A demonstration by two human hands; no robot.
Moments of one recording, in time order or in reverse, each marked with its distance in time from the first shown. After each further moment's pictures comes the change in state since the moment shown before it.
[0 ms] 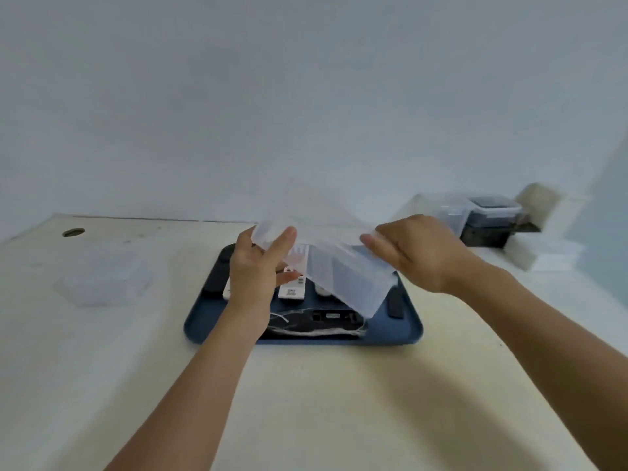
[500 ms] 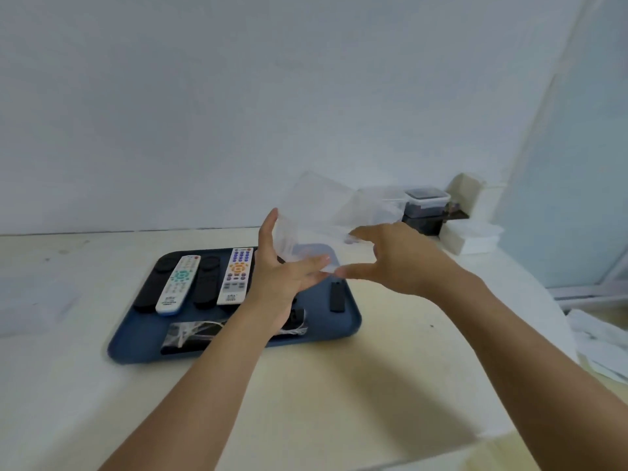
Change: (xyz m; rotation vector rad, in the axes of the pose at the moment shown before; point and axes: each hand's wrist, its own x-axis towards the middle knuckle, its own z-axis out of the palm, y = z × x) left_hand -0.021 -0.042 0.095 -0.058 -0.396 -0.105; right_hand -0.050 0.040 -0.018 0.036 -0.098 0.345
